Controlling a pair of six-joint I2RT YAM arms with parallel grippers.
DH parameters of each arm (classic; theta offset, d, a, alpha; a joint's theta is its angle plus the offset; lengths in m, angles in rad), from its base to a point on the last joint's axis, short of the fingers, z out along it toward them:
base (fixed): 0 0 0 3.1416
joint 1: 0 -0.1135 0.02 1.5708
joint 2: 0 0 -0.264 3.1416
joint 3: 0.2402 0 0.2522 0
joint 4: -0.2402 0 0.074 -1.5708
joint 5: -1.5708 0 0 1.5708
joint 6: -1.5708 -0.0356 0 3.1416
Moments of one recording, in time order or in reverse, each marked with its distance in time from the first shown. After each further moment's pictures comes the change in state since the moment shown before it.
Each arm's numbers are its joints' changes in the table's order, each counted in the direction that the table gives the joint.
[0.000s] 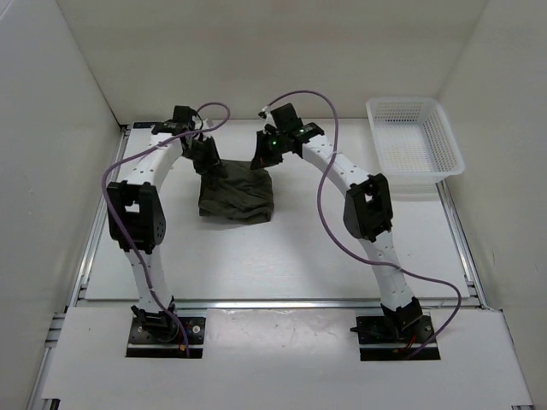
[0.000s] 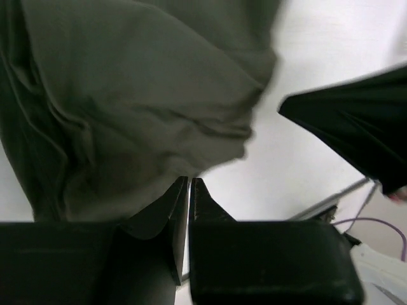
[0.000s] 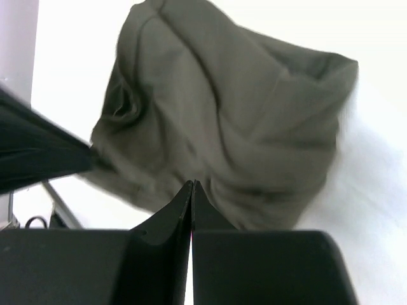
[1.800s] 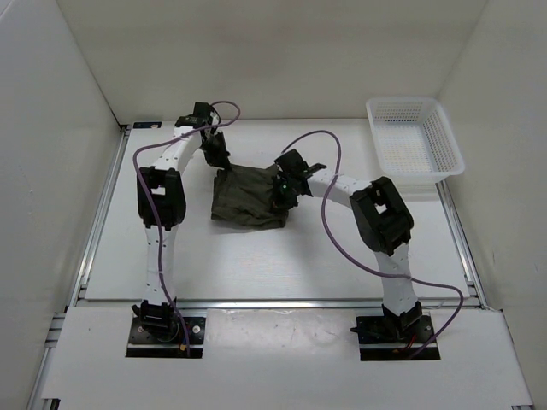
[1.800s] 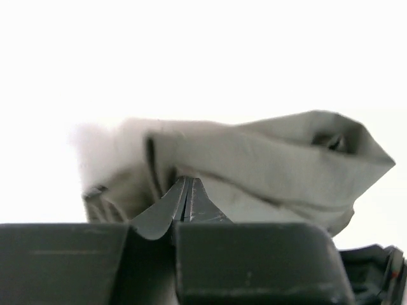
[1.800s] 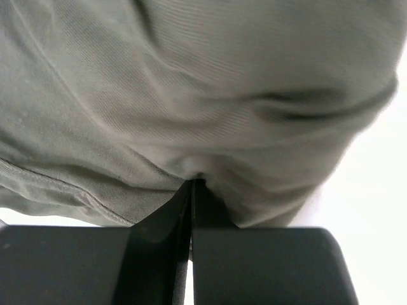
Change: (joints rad) left arm 0.040 0.455 0.416 -0.003 0.209 0.057; right arm -0.050 -0.200 -0.694 0.261 -0.184 -0.117
